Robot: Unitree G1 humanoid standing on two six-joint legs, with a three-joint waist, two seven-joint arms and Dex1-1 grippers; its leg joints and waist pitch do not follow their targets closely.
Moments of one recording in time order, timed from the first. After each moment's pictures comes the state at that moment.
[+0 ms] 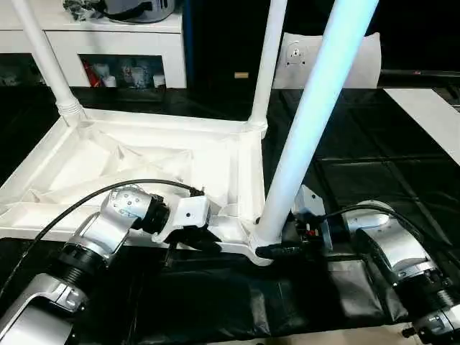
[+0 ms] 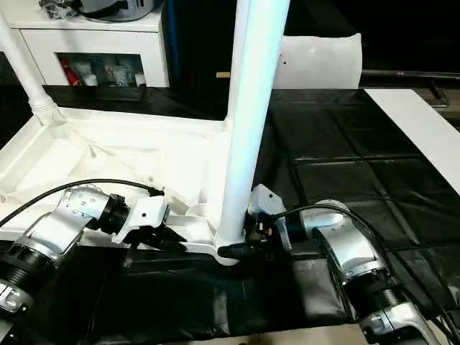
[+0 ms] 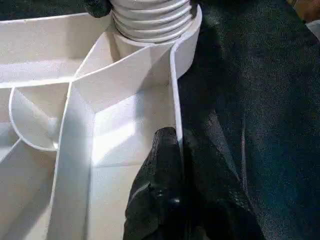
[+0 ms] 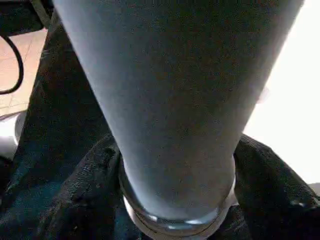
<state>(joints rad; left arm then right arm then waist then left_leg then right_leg) -0.54 0.51 -0.43 0.45 0.00 -0.06 -1.39 -0.41 -0.47 0.30 0.32 0.21 0.15 1.30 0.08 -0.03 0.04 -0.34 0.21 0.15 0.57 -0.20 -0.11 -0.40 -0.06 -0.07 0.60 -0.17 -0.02</state>
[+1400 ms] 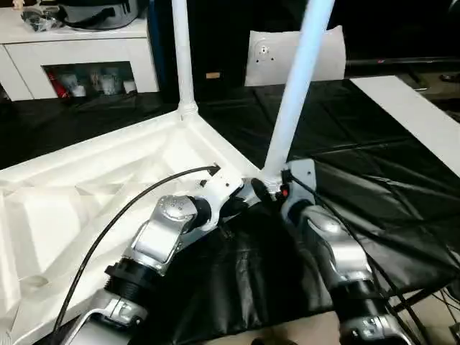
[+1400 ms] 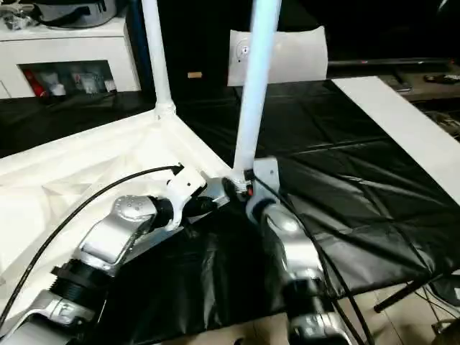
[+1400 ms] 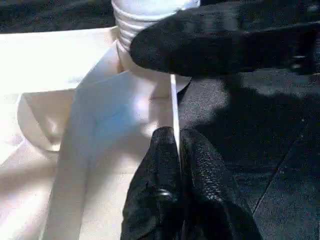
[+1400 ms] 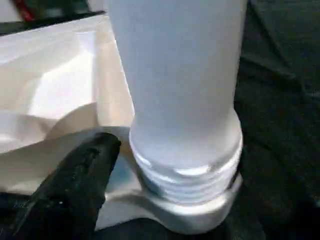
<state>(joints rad) -0.47 0.19 -0.28 0.29 0.08 0.44 -0.76 -0.31 -0.04 0.00 0.29 0.13 0.30 0.37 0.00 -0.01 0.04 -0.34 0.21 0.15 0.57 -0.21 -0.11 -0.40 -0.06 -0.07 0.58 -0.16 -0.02</state>
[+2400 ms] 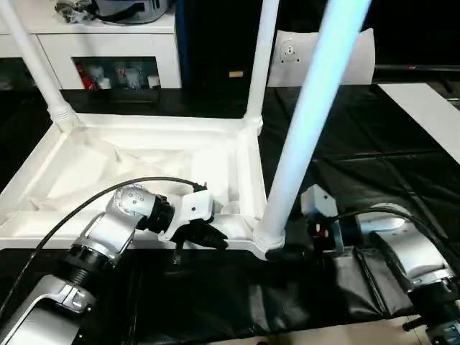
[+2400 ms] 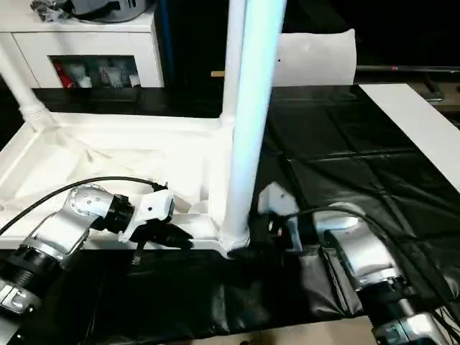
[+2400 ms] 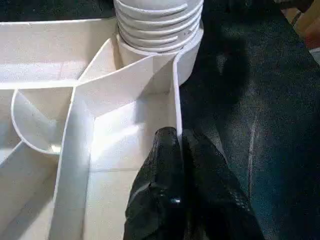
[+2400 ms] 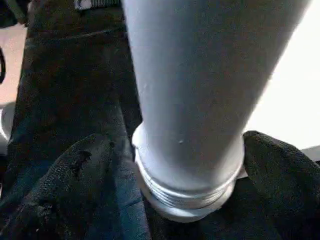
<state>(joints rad) -0.53 0.47 -0.39 0.42 -0.01 0.05 -1.37 -0.35 -0.52 0.27 0.24 0.18 0.19 1.27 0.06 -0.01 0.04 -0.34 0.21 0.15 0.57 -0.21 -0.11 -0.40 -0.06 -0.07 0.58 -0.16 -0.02</state>
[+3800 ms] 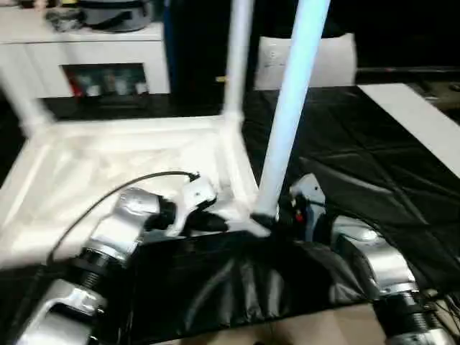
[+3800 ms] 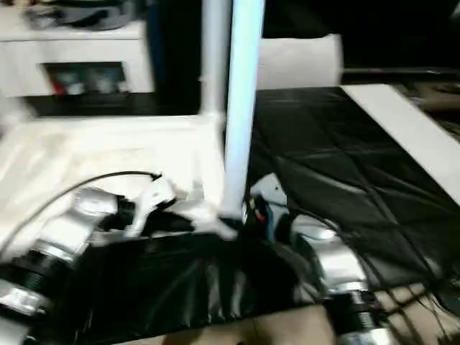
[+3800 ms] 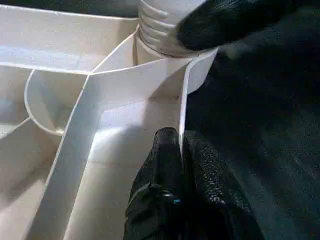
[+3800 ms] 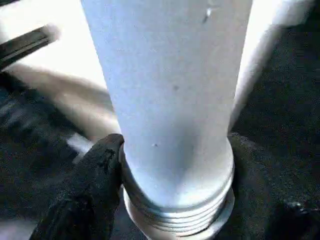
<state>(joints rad) -0.48 0.28 -0.24 0.37 0.02 0.41 -0.97 -0.34 -0.12 0.07 0.30 0.12 0.37 0.59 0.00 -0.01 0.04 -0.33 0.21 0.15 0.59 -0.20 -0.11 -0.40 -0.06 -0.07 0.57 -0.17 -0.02</state>
